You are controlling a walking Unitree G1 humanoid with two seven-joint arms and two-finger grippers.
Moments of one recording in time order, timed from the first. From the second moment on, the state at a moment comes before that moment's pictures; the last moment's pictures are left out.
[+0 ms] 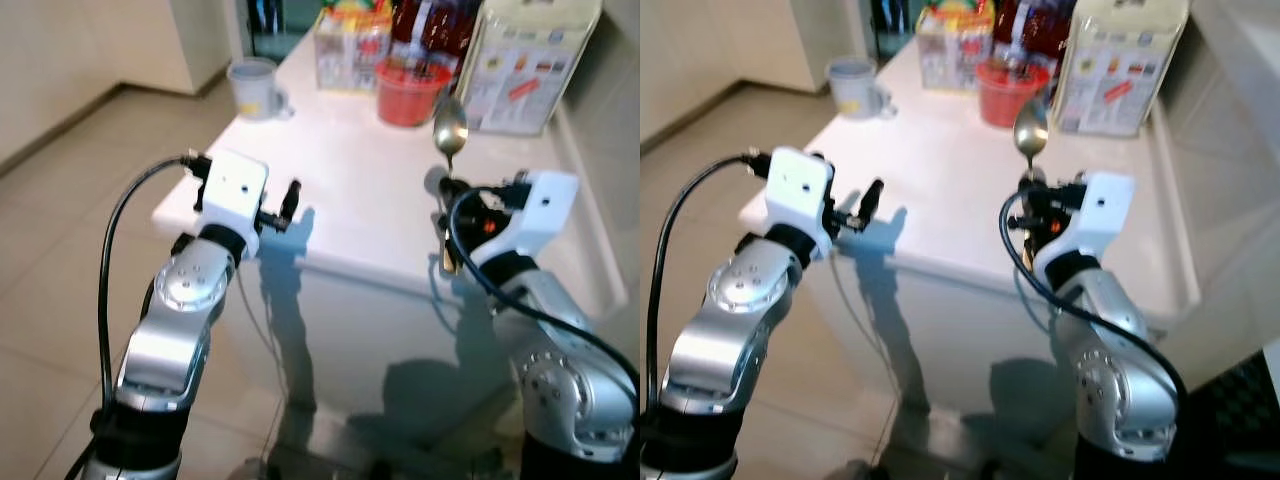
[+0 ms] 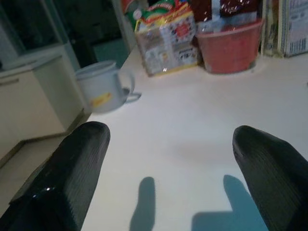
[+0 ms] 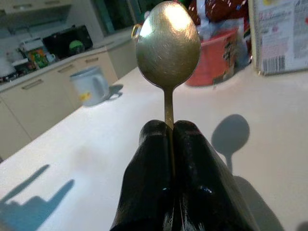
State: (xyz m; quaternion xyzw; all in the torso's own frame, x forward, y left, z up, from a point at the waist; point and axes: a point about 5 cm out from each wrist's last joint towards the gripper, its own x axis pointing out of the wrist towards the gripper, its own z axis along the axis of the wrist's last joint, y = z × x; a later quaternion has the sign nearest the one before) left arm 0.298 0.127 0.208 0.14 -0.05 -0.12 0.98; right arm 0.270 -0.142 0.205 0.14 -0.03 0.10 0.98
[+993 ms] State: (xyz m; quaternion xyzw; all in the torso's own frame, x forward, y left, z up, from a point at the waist) left arm 0.306 0.147 0.199 0.14 -0.05 -0.05 0.99; right arm 0.269 -0.145 0.177 0.08 0.02 0.07 0.99
